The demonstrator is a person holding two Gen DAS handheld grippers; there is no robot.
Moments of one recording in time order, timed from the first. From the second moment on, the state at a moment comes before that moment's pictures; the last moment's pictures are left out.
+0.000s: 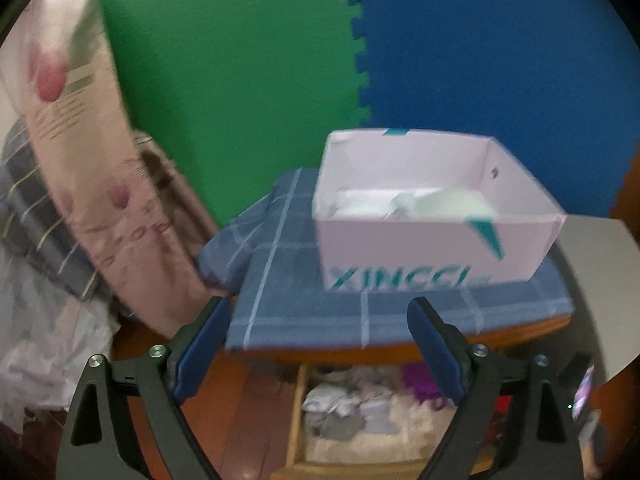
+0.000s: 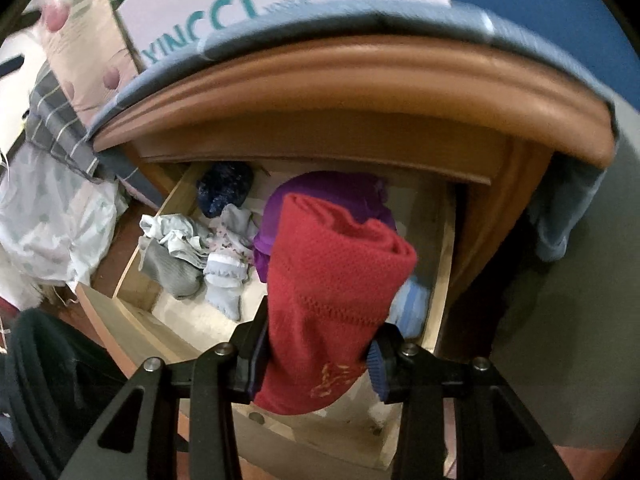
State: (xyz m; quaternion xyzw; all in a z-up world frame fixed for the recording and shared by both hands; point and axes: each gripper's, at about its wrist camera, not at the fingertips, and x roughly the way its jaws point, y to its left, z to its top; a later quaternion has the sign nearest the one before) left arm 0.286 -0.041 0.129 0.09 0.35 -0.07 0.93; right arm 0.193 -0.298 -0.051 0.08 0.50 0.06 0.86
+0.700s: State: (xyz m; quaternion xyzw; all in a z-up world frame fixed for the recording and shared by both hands) left arm 0.239 -0.005 0.021 0.06 0.42 -0.03 0.91; right arm 0.184 -0.304 0.095 0.02 0.43 0.02 0.90
